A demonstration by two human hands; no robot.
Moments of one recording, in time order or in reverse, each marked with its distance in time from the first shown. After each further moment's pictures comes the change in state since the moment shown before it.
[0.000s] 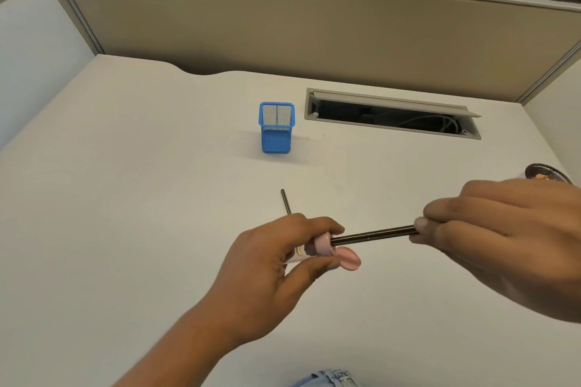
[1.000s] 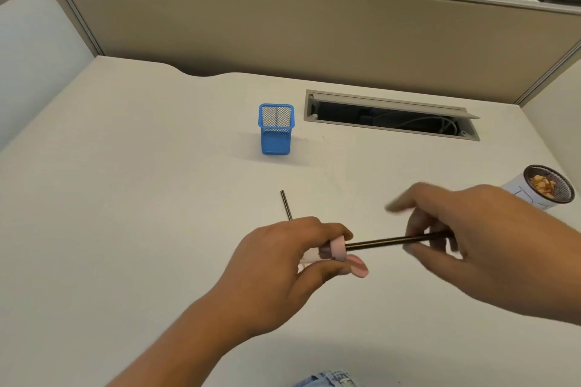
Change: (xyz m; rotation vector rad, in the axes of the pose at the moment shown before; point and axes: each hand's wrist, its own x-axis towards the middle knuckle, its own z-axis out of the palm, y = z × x) left_hand 0.010 0.002 0.003 0.131 -0.146 -0.045; right_hand 0.017 -0.011 -0.001 0.386 -0.363 0.539
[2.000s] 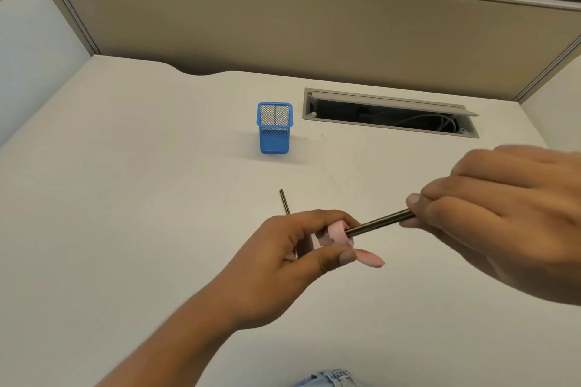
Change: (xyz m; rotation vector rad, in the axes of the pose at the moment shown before) left_hand 0.008 0.006 -0.007 -0.523 -0.114 -0.074; right_hand 0.006 0.010 -0.014 -0.479 0.434 -0.576
